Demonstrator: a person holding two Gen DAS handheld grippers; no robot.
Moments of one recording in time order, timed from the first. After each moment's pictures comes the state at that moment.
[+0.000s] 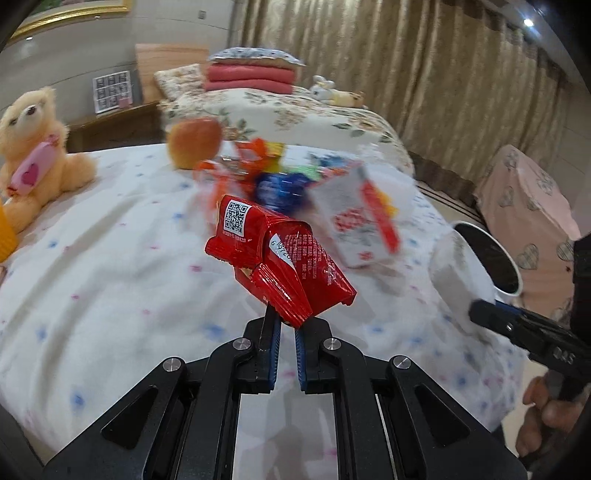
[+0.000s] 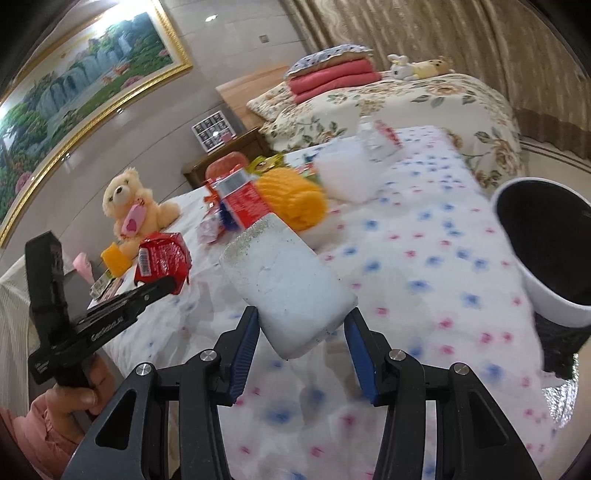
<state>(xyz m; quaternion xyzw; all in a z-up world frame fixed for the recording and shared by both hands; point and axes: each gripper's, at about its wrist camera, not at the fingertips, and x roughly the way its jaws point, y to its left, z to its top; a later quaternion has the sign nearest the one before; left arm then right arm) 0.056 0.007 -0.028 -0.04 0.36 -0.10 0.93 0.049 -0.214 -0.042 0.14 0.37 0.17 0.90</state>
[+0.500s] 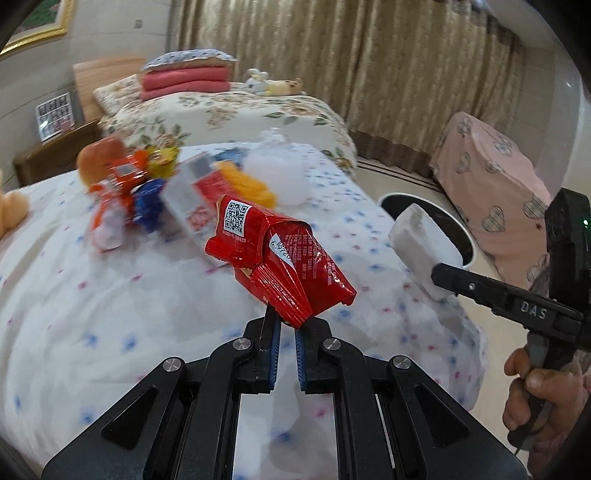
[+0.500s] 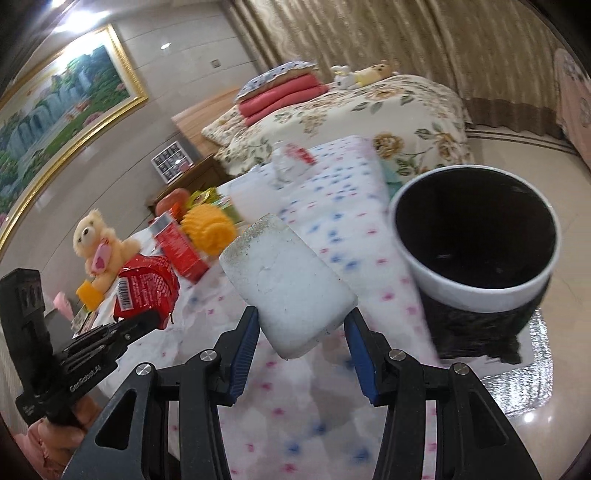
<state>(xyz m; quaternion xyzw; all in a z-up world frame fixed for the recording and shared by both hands) 0.052 -0.085 -0.018 0.01 0.36 -0.19 0.91 0.035 -0.292 -0.044 0.18 0.35 0.10 0.91</state>
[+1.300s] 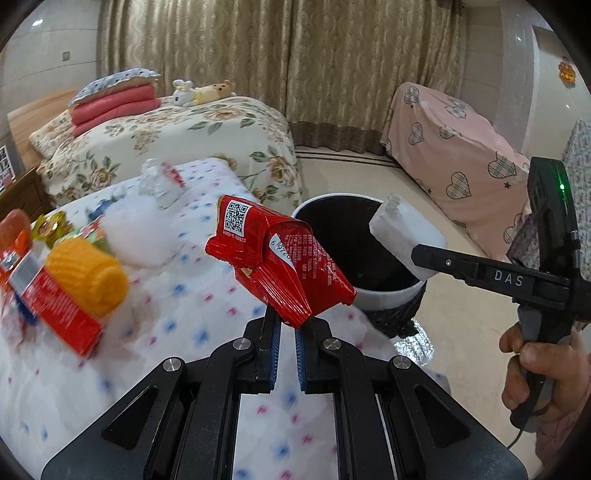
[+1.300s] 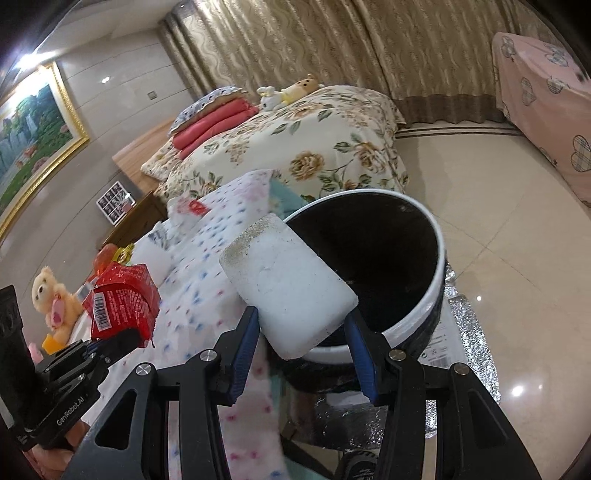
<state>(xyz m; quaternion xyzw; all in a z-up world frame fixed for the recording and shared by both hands) 0.080 -0.205 -0.009 0.07 0.34 -0.28 0.89 0.047 -0.399 -0.045 0.21 0.35 -0.01 0.91</state>
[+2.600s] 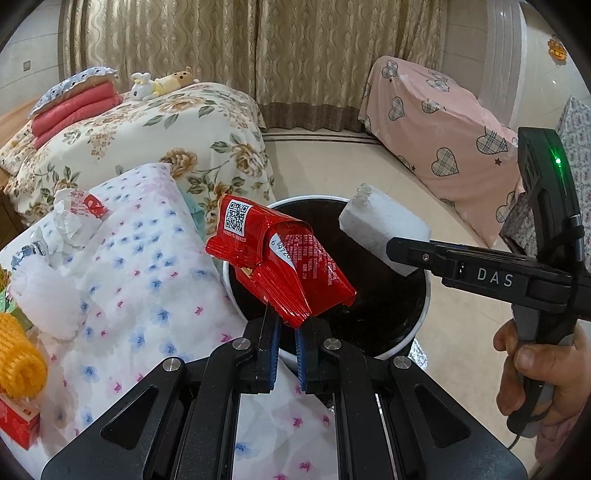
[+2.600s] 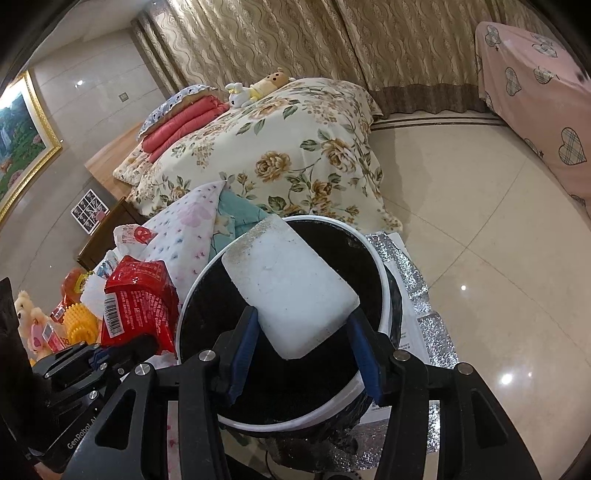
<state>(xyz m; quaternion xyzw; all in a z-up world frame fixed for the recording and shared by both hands) 0.130 -0.294 -0.022 0.11 0.37 -0.32 0.87 0.085 -0.452 -0.055 0.22 0.37 -0.04 0.90</state>
